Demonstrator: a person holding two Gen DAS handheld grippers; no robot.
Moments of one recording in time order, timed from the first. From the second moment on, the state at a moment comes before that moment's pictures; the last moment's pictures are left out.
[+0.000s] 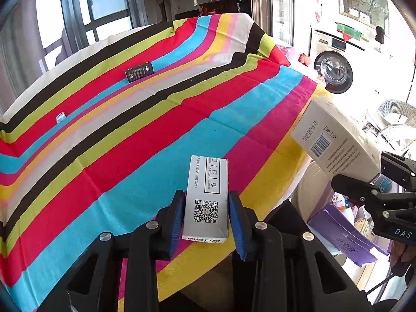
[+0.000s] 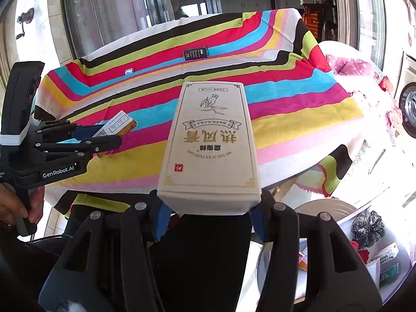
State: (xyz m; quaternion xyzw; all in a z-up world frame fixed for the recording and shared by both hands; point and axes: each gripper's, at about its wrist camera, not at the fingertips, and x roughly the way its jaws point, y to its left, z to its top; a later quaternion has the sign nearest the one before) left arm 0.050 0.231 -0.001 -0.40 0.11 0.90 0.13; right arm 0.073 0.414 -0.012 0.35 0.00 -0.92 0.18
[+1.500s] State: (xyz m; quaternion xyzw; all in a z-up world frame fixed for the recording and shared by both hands) left arm 0.099 0.509 -0.049 -0.43 0.25 0.75 0.43; right arm 0.127 0.657 -0.040 0.40 -0.09 -0.90 -0.17
